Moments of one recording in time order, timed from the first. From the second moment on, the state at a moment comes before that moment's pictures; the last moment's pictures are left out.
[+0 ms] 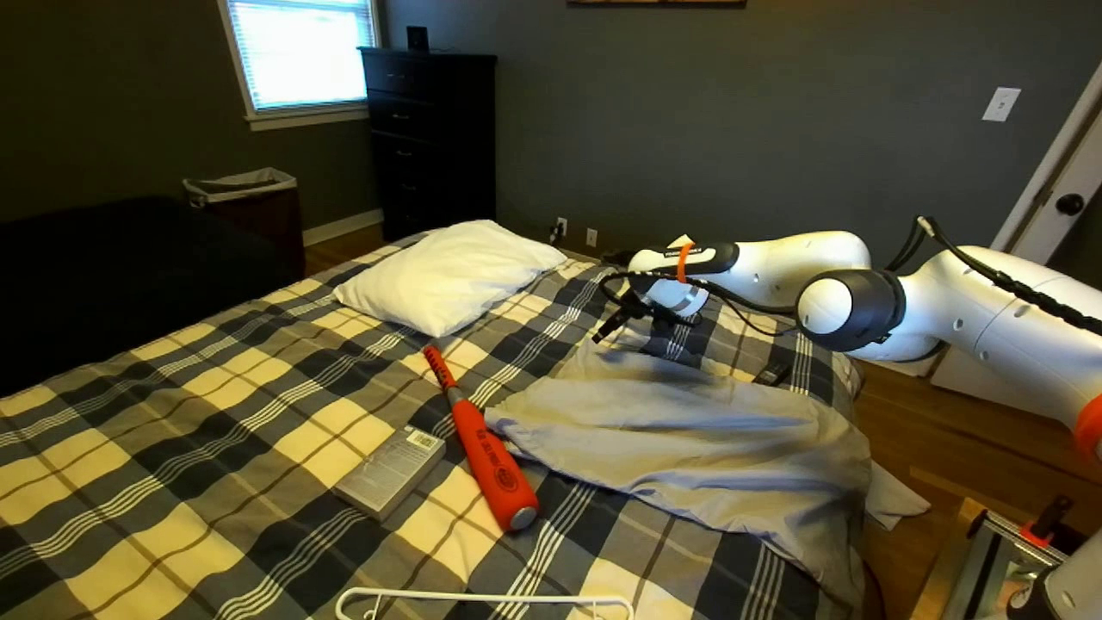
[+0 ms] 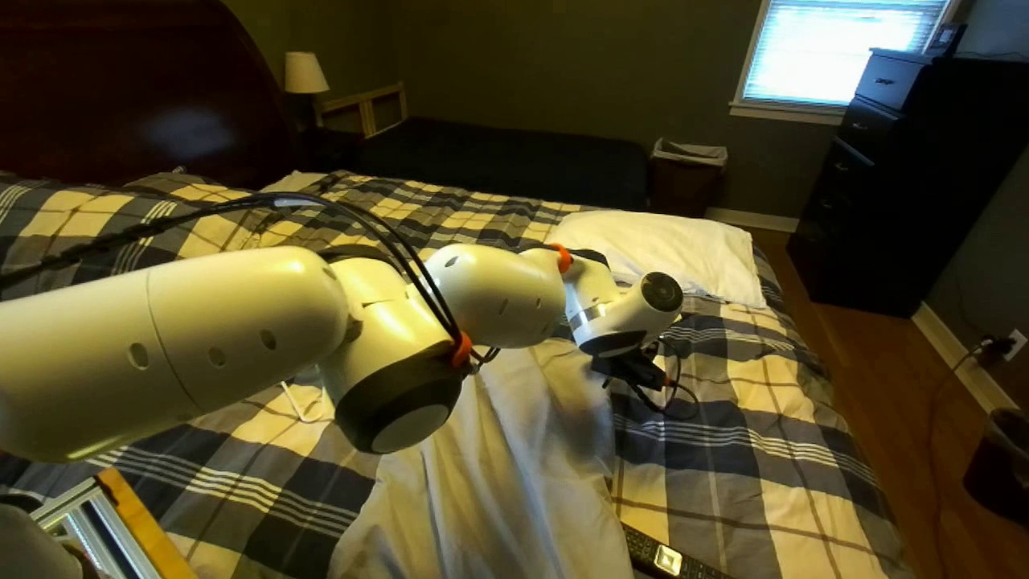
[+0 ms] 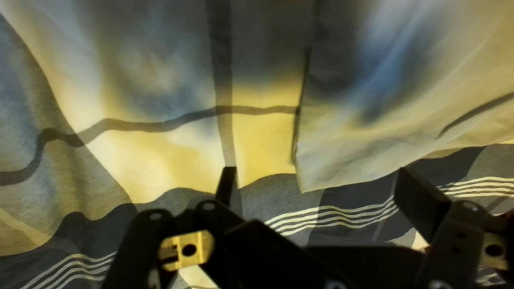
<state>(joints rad) -0.43 1.49 0.30 -0.70 0.29 2.48 -0.98</state>
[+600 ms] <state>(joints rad) -0.46 1.49 0.34 -0.76 0.39 2.48 -1.06</state>
